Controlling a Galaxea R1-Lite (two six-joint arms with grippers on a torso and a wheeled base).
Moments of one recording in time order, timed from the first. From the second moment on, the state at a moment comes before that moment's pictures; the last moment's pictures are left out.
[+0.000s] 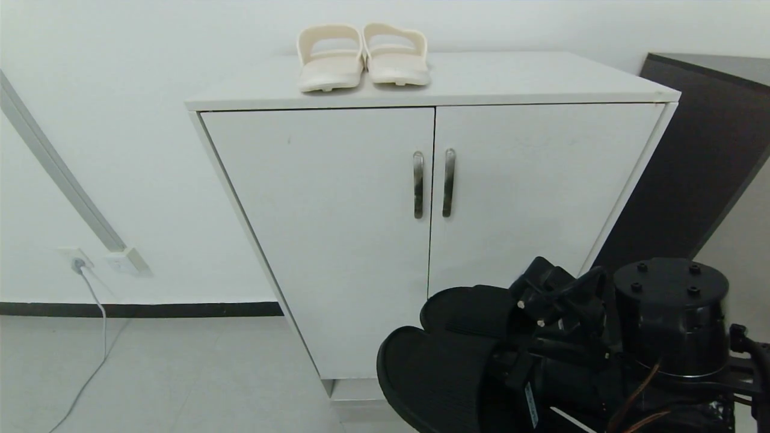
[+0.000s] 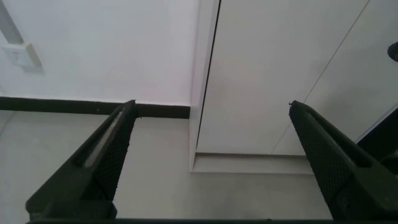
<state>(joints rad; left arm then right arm) 0.00 0.00 0.00 0.00 0.02 -0.10 0.88 1.57 -0.62 -0.61 0.03 0.02</state>
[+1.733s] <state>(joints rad) -0.25 0.83 -0.48 -0.24 -0.42 -0.17 0.88 1.57 -0.59 -0.64 0.03 0.03</state>
